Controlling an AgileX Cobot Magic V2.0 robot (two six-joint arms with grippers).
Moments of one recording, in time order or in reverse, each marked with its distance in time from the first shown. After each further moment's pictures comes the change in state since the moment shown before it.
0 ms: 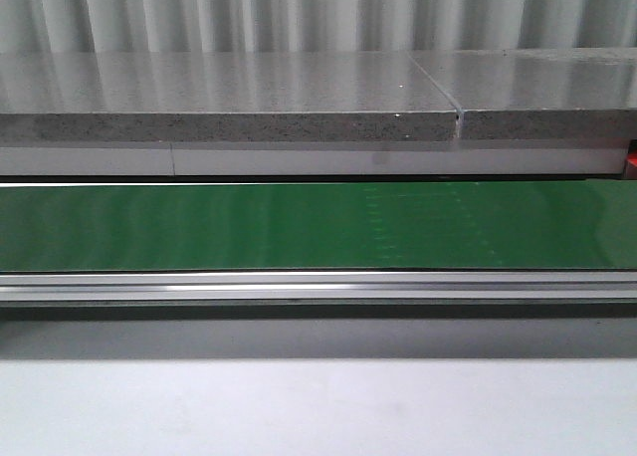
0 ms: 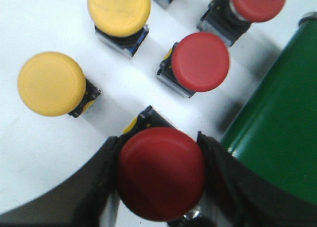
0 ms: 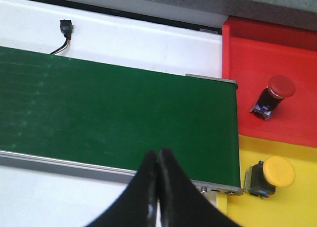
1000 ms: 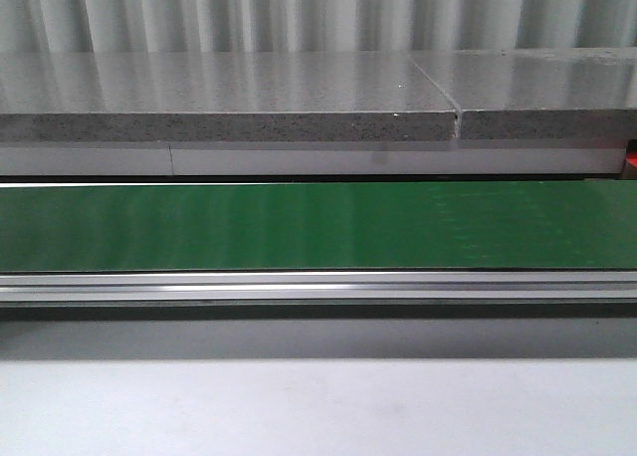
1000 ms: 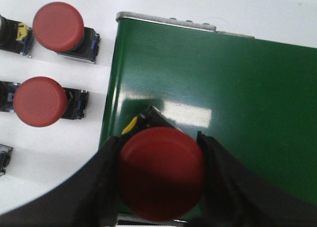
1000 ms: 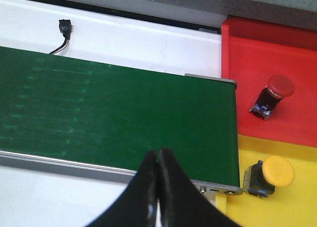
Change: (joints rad) left arm -0.255 0.051 -0.188 -0.004 0.162 0.211; right arm 0.000 0.000 0.000 0.000 0.000 0.000
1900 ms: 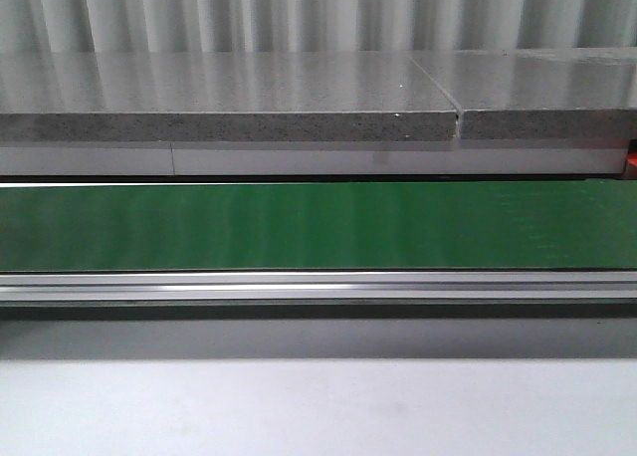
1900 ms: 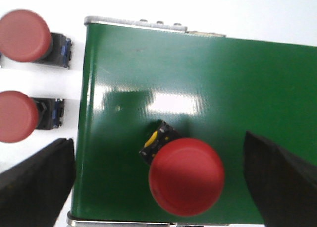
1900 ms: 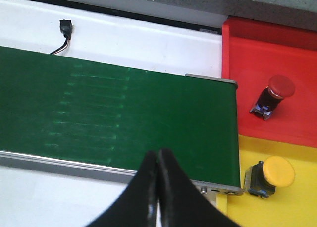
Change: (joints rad) left arm -0.021 0.036 -0.074 -0.070 0.065 0.083; right arm 0.000 0.000 0.000 0.000 0.000 0.000
